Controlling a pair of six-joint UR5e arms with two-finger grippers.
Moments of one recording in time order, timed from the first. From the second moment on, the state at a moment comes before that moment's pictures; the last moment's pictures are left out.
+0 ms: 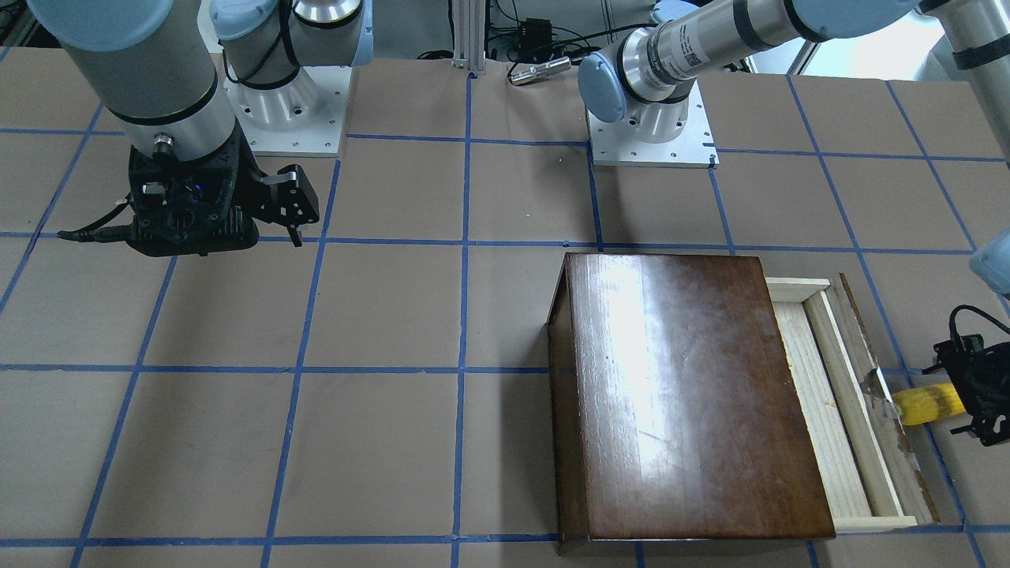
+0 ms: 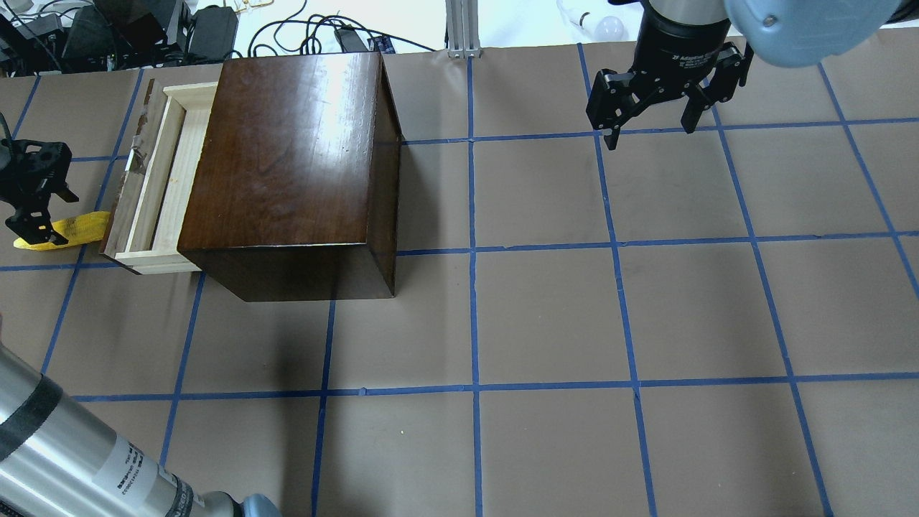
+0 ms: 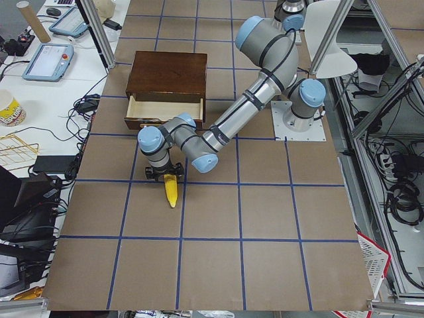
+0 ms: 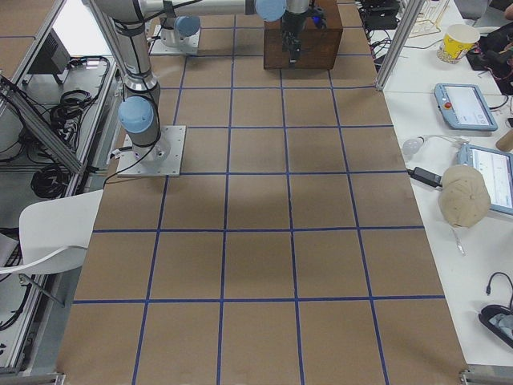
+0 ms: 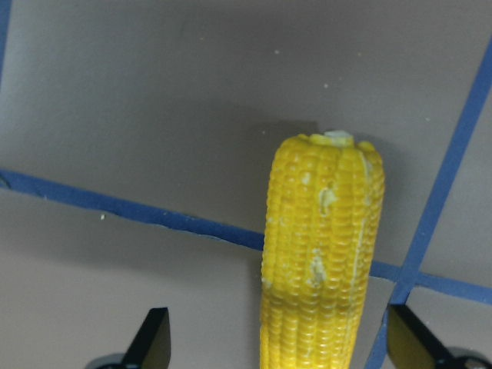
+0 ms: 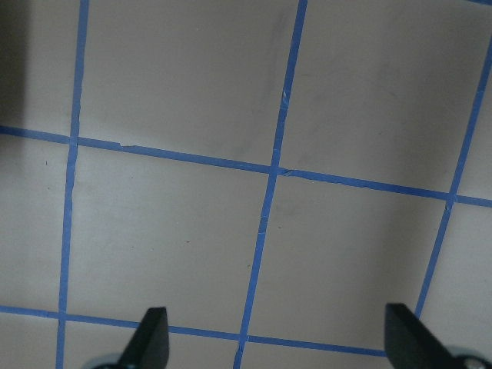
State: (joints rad) left arm -0.89 -2.24 -1.41 -1.09 1.64 2.12; right arm 1.64 -1.41 1.41 -1.52 -1.62 -0.10
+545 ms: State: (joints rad) left arm -0.87 -2.25 -1.45 -1.07 1.62 2.16; right arm 1.64 -1.41 1.41 -1.52 -1.62 -0.10
